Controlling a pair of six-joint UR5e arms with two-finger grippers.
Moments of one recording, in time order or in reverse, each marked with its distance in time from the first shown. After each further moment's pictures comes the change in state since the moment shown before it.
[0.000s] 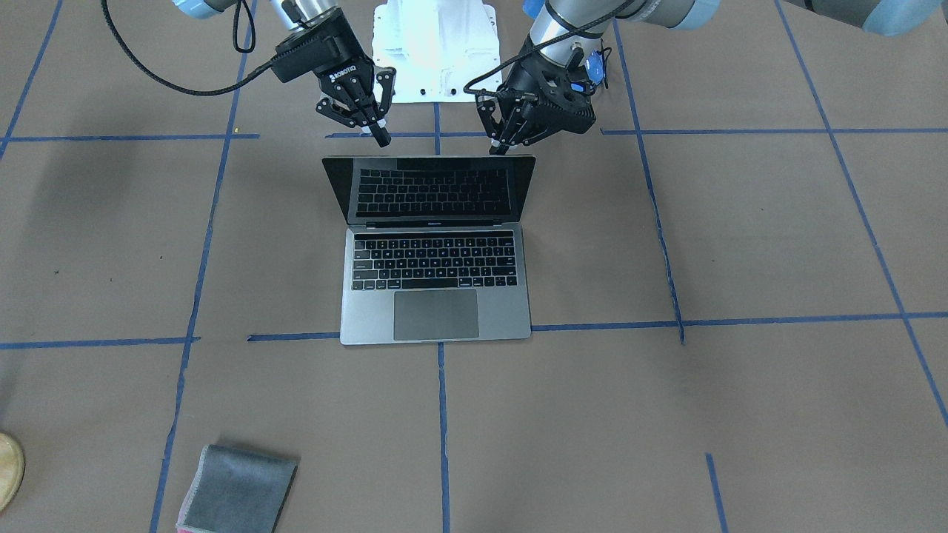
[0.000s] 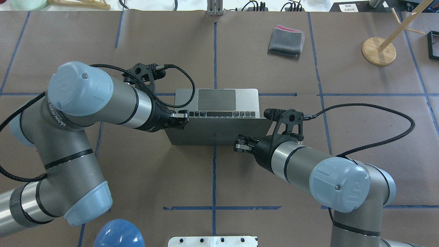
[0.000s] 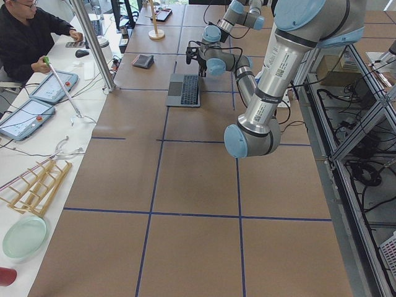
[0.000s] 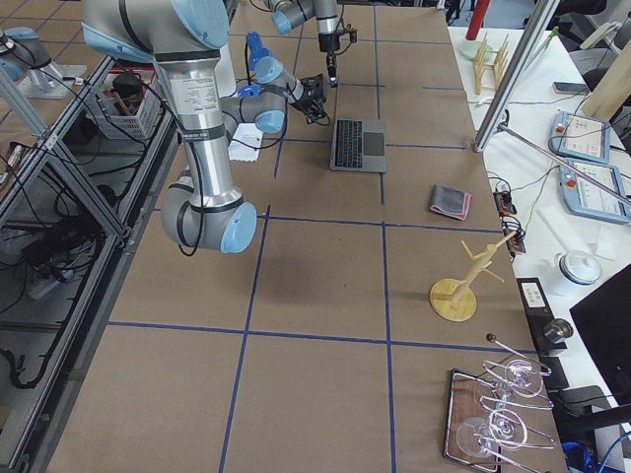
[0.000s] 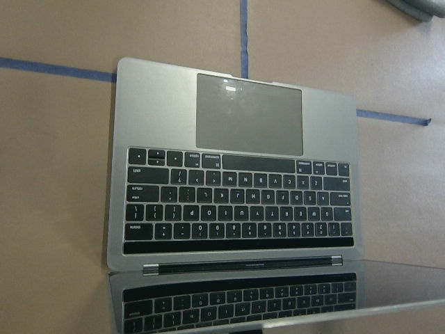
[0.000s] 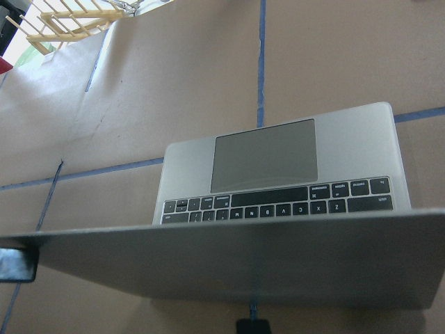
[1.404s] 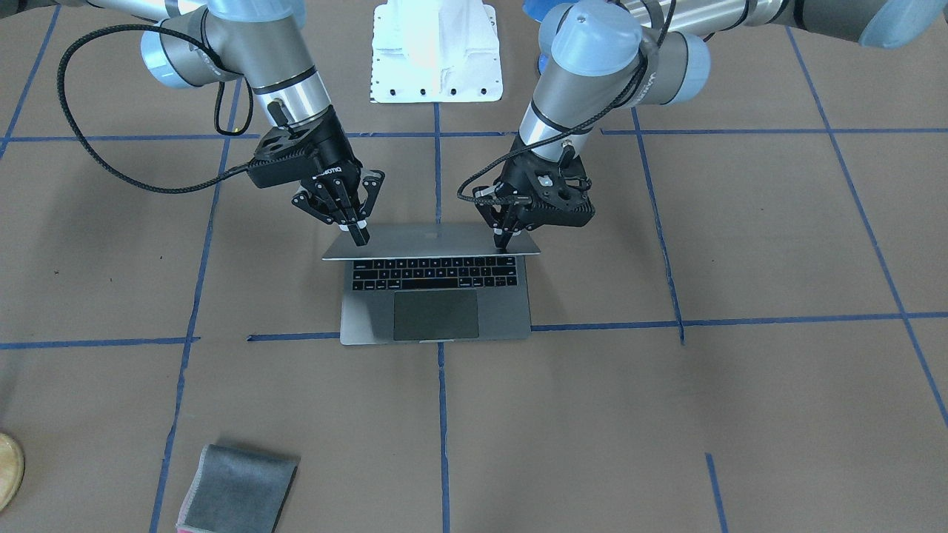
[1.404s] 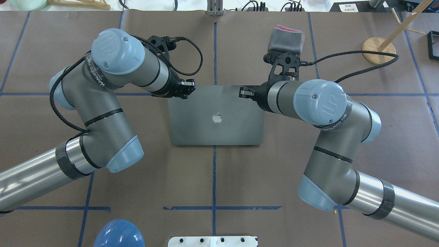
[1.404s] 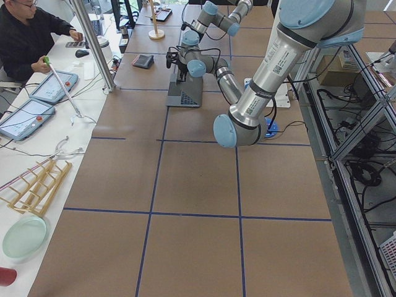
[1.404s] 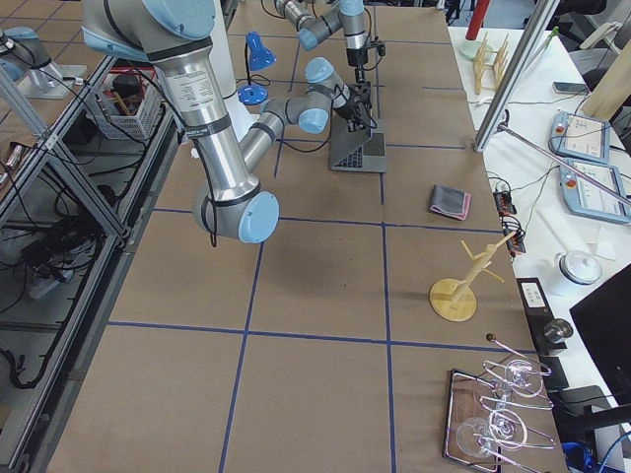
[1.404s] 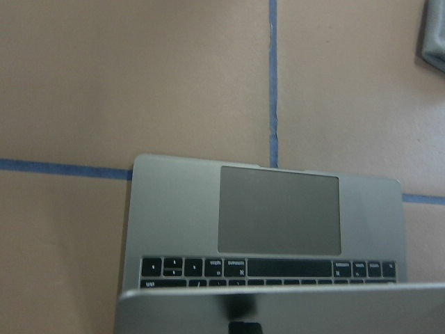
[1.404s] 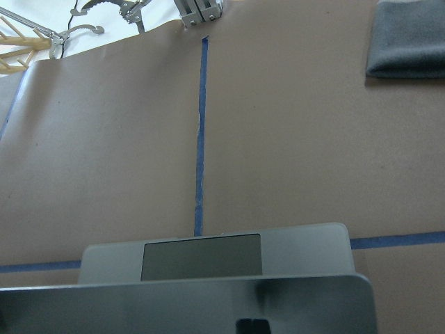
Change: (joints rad) left arm -0.096 -0.143 0.312 -0.072 -0.004 0.063; right arm 0.258 0.151 -0.246 -0.024 0.220 -0.072
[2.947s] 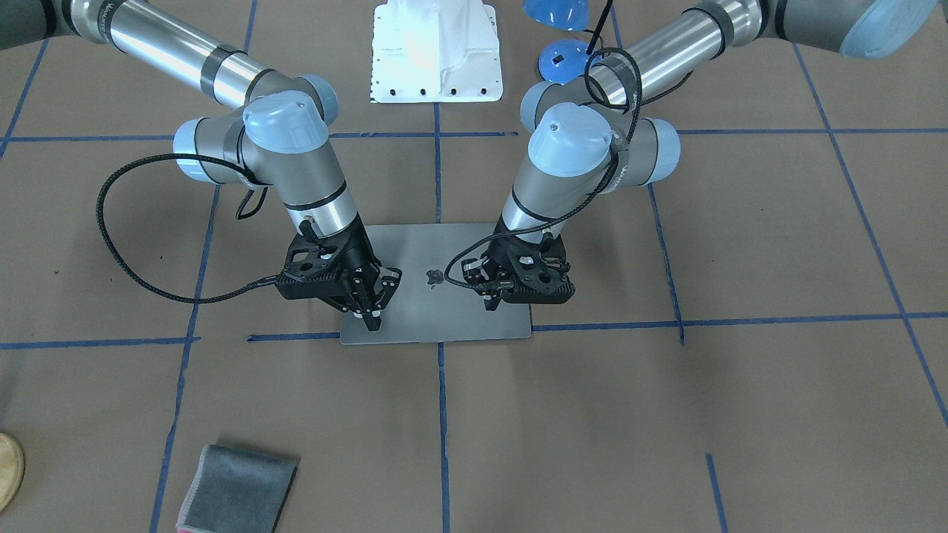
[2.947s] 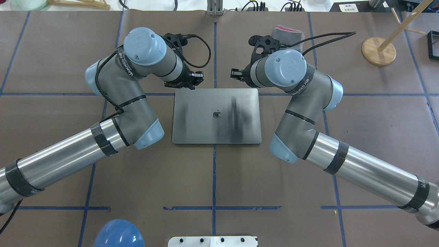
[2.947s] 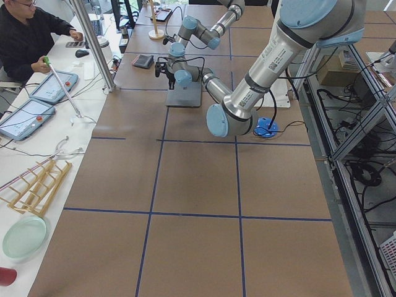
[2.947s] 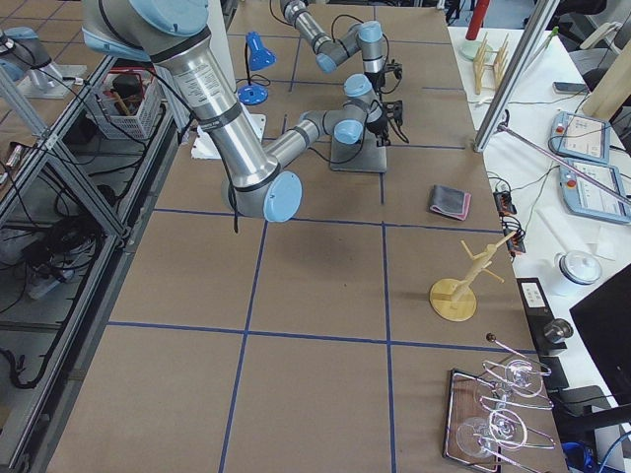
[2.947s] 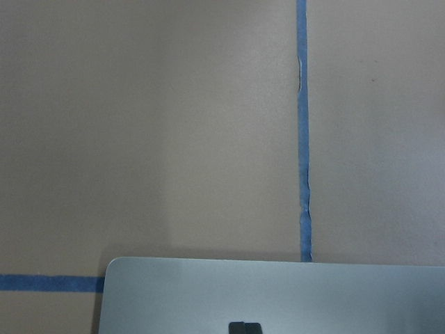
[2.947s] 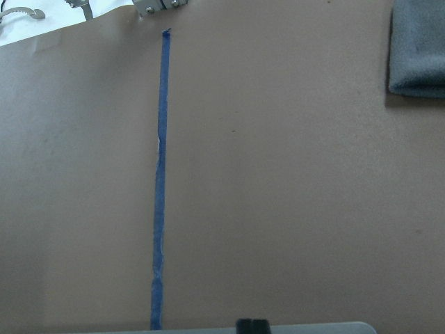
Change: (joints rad) left arm -0.019 -0.123 0.340 -0.187 0.001 0.011; right arm 0.089 0.182 -0.391 0.126 0.109 -0.028
